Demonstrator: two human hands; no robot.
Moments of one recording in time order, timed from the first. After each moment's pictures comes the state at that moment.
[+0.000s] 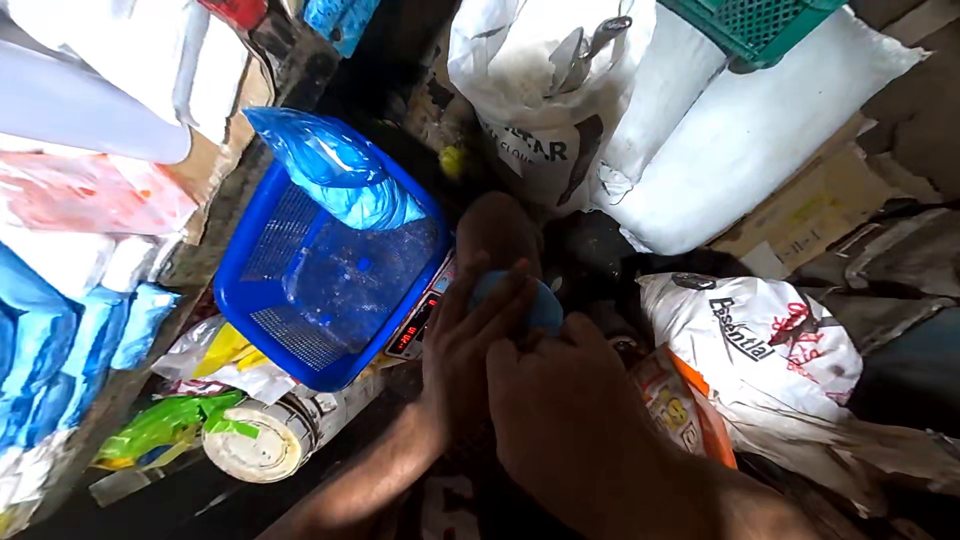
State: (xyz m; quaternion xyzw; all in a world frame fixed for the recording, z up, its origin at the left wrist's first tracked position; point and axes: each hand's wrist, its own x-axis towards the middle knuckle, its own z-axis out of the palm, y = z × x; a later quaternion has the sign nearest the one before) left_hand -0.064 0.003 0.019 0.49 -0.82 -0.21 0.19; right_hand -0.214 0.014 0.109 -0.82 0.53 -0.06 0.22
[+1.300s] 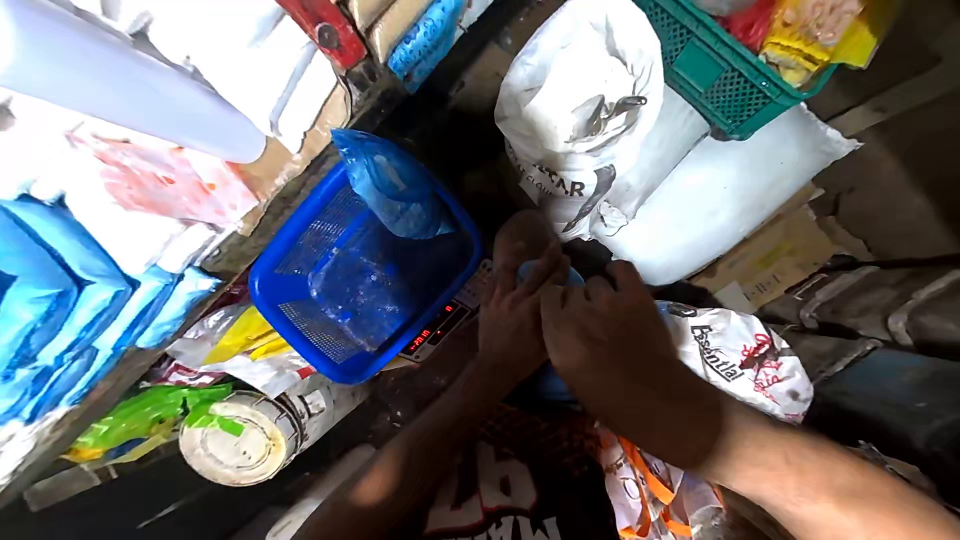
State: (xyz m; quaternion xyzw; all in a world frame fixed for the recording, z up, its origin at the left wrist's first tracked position) left_hand -0.077 -0.026 0.019 0.55 -0.80 -0.20 0.13; right_hand -0.205 -0.030 0.127 -0.85 0.50 0.08 0.10
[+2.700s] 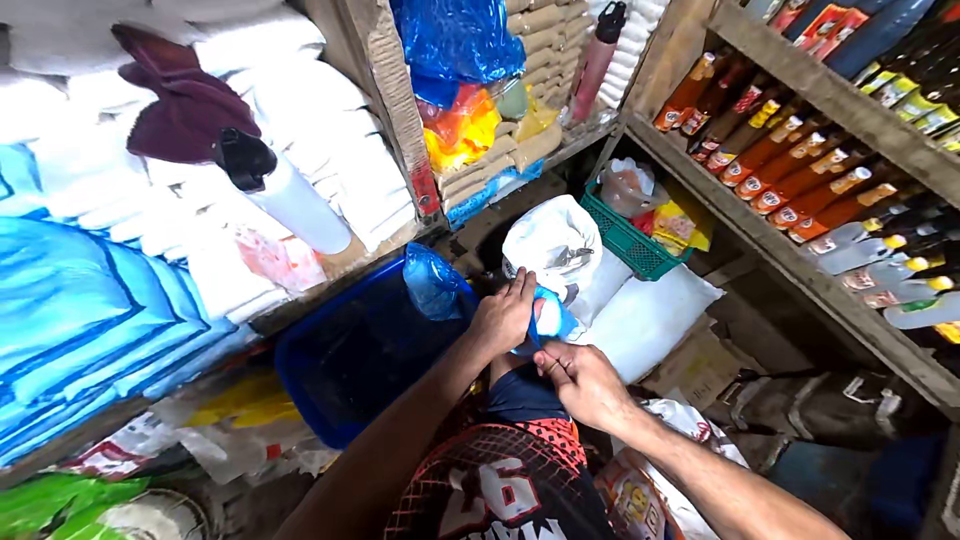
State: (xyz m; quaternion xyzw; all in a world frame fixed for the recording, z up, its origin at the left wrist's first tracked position) left_hand -0.033 -0.112 0.066 0.53 -0.83 -0.12 0.12; right_hand -0.196 -0.014 0.151 -0.74 0.55 -0.12 0.35
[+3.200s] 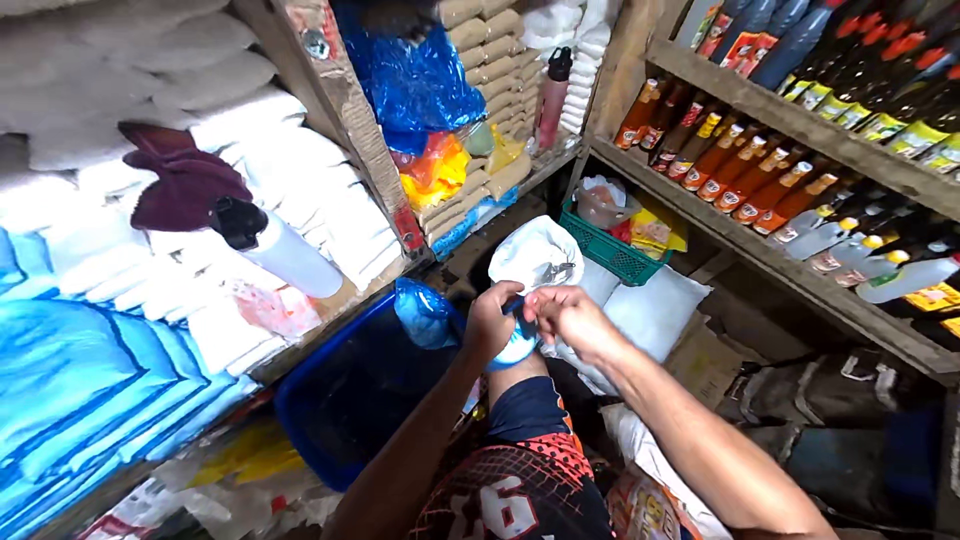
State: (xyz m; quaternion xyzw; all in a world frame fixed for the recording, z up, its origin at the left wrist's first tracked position) left_hand -0.032 -0.126 0.097 0.51 -0.70 -0.35 0.36; right_hand -0.199 -0.084 0.186 -0.56 0.48 -0.36 0.57
